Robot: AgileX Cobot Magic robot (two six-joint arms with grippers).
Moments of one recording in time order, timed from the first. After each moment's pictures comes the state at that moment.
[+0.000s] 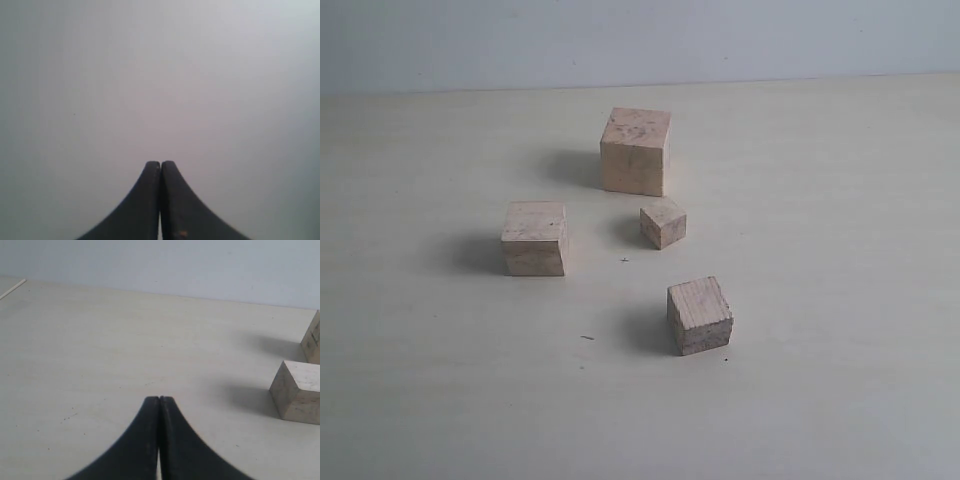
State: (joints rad) left arm 0.06 0.01 0.00 -0.17 0.37 0.10; right arm 0.04 0.21 -0.39 0.12 -0.08 0.13
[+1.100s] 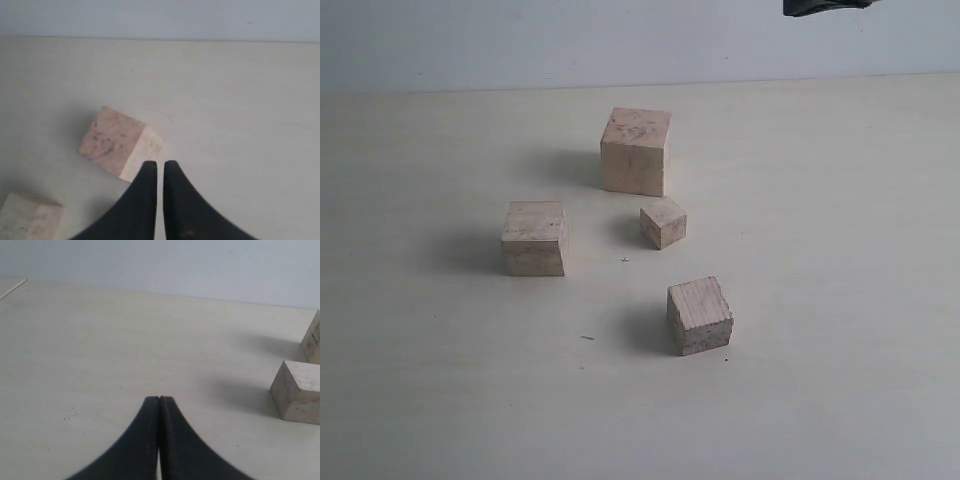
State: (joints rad) left arm 0.06 0.01 0.00 -0.17 0.37 0.10; right arm 0.29 1.76 -1.50 0.55 0.73 -0.33
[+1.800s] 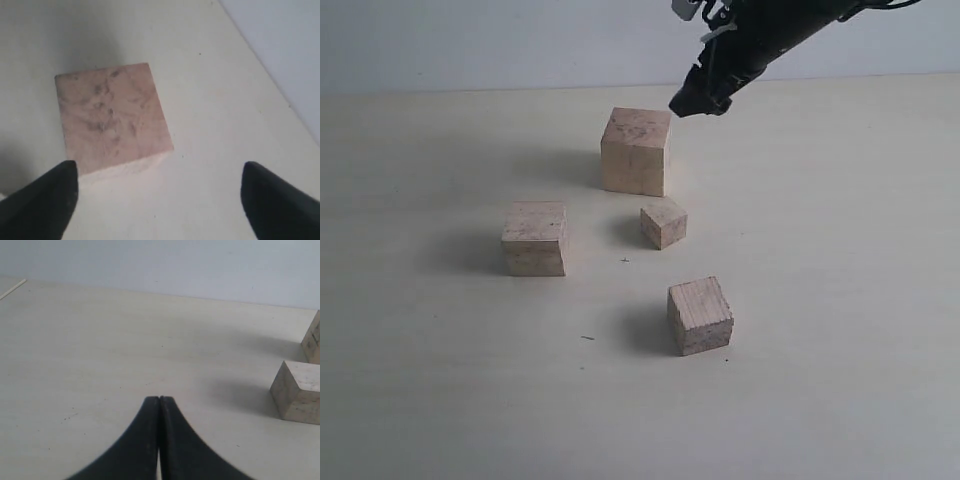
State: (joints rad) left arm 0.06 0.01 0.00 -0.17 0.37 0.10; right arm 0.39 2.13 -1.69 0.68 0.70 -1.28
